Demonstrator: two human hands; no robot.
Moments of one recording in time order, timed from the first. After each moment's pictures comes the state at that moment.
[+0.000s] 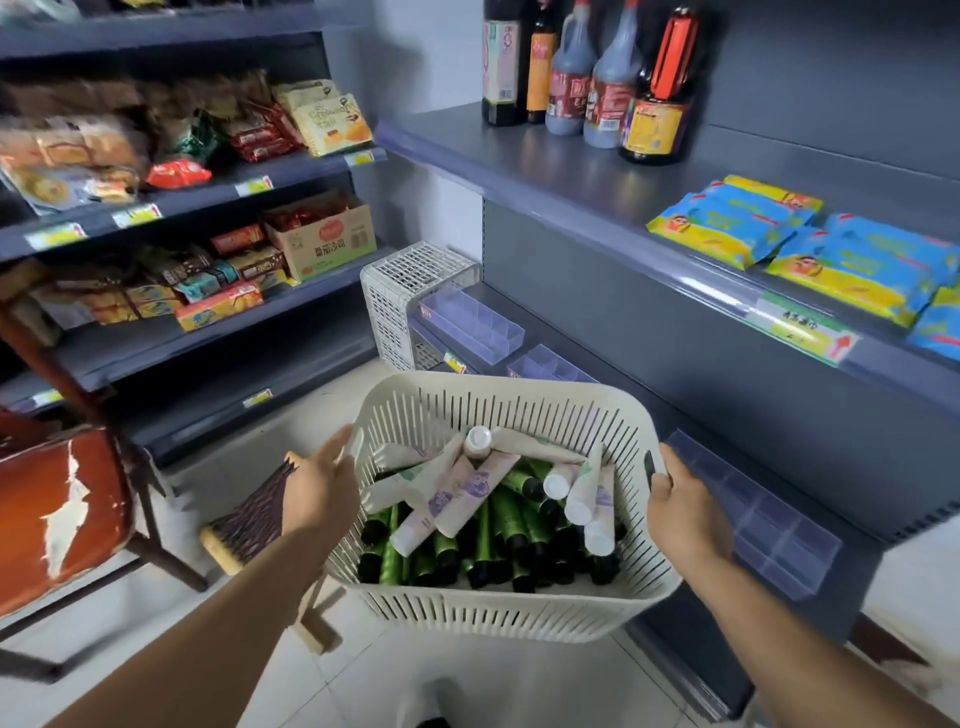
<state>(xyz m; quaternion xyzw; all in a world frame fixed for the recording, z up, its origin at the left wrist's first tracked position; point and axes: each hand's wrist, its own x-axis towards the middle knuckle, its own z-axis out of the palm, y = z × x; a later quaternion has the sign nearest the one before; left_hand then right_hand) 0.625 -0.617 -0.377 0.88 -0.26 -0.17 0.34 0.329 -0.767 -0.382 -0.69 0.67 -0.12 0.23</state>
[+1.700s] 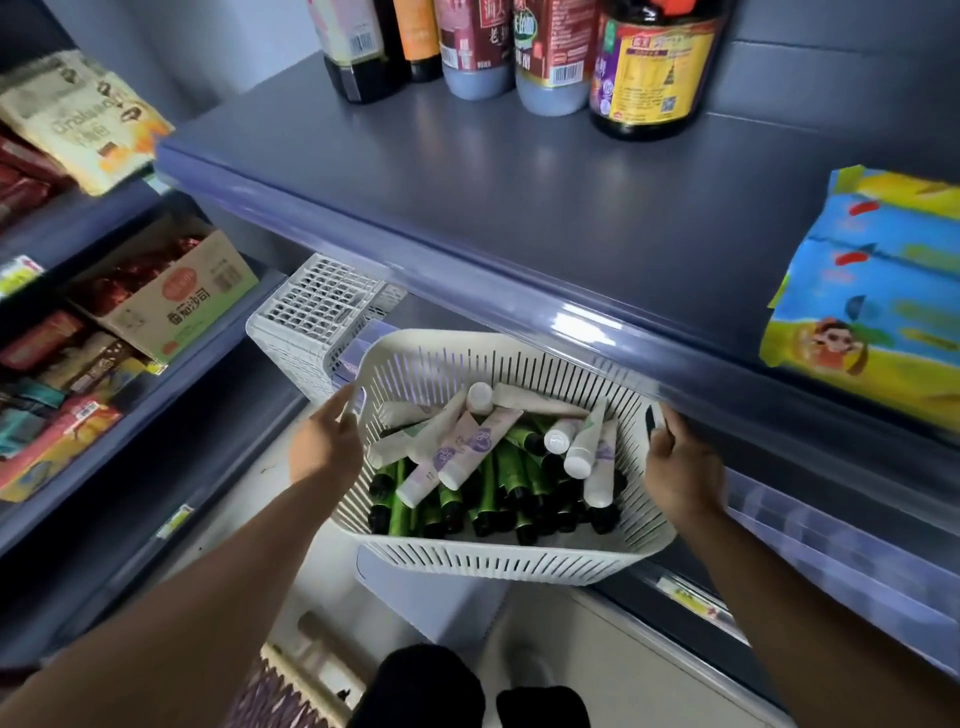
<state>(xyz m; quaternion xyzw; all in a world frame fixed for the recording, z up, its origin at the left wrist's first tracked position) 0.794 -1.000 -0.406 0.87 -0.36 -0.20 0.25 0.469 -1.051 -0.440 -0.55 0.78 -0.13 0.27</state>
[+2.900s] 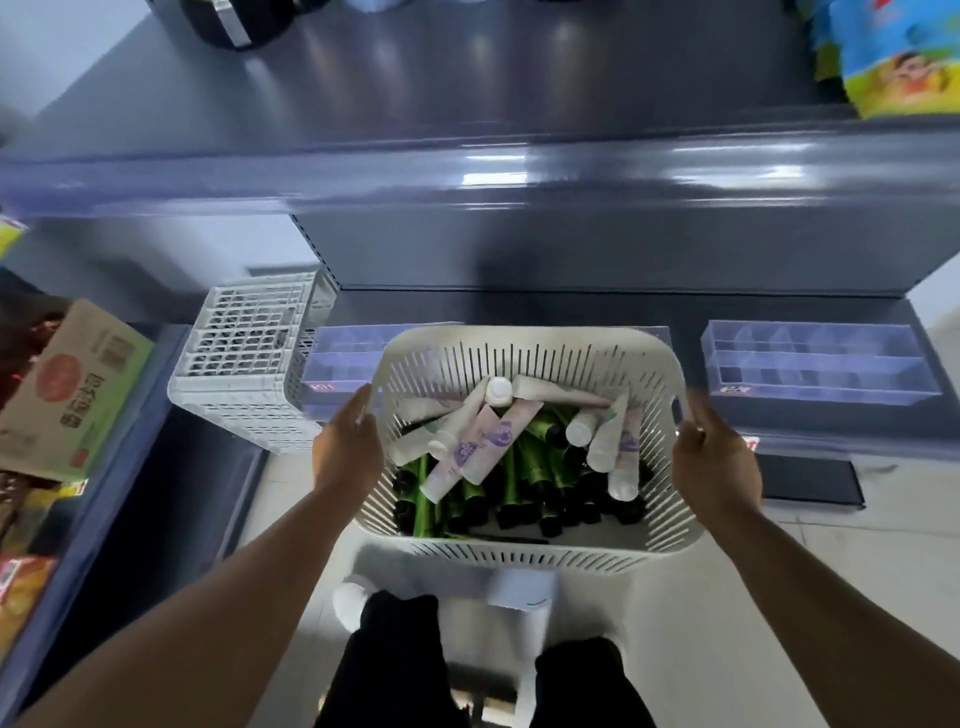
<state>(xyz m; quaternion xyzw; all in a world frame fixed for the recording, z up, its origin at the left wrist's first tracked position) 0.898 -1.018 -0.476 0.76 -0.56 -0.27 0.17 0.572 -0.913 -0.484 -0.39 0.86 -0.23 0.24</state>
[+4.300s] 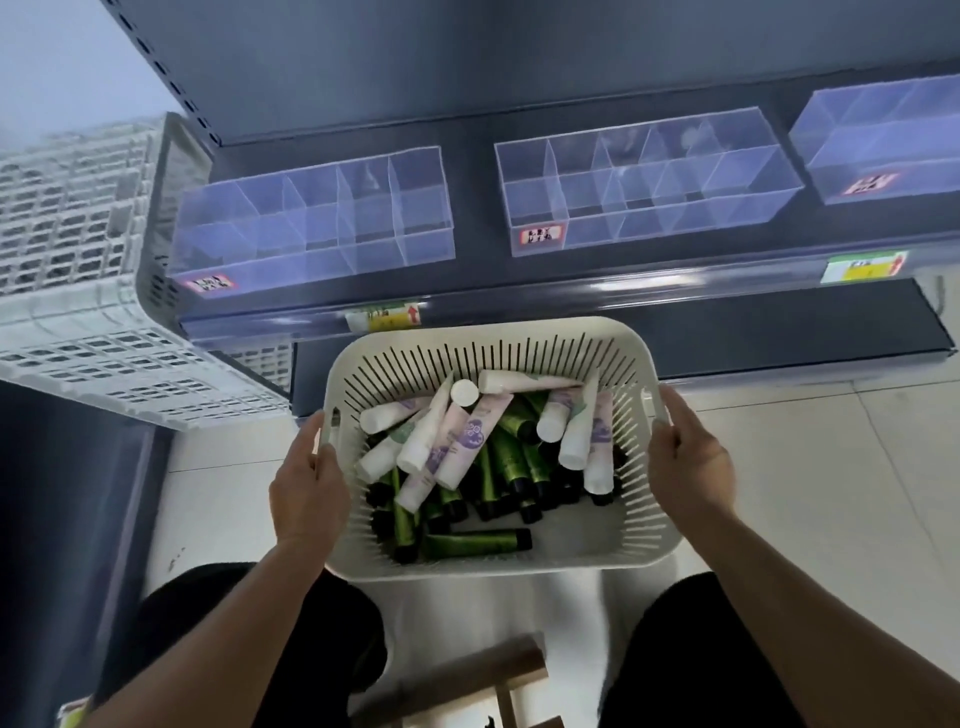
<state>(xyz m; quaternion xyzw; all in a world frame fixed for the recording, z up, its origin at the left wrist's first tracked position) 1.017 -1.015 -0.776 0.75 -0.55 -0.33 0.18 0.707 -0.891 -0.775 -0.29 0.90 -0.24 0.23</state>
